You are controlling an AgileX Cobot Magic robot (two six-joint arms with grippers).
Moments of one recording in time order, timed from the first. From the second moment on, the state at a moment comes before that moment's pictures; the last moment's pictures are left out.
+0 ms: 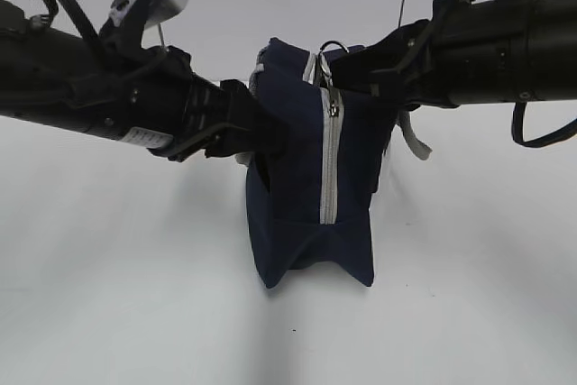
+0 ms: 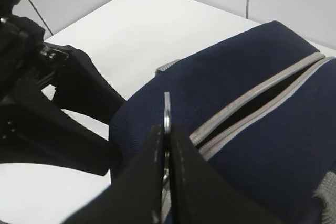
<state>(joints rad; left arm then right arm) -0.52 1.51 -0.97 -1.12 0.48 0.87 0.34 1.36 -0.89 1.46 0.52 -1.59</state>
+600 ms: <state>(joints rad) -0.52 1.55 -0.97 -1.28 0.51 1.02 0.34 1.37 -0.89 1.47 0.54 -1.59</state>
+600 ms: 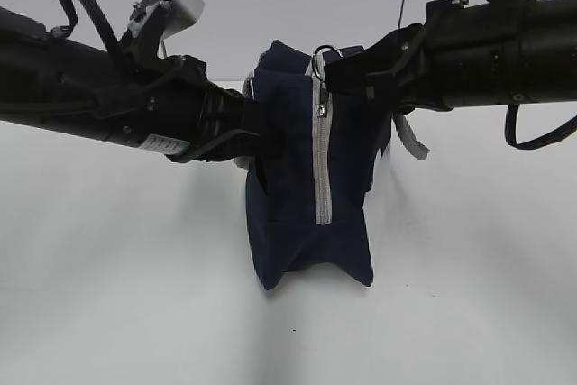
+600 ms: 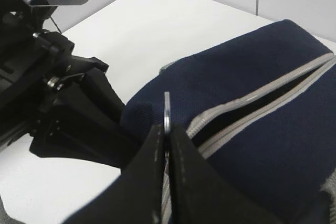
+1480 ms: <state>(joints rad) -0.52 1.55 -0.97 -1.19 0.59 1.02 0.29 1.39 -1.03 1.36 0.55 -1.59</state>
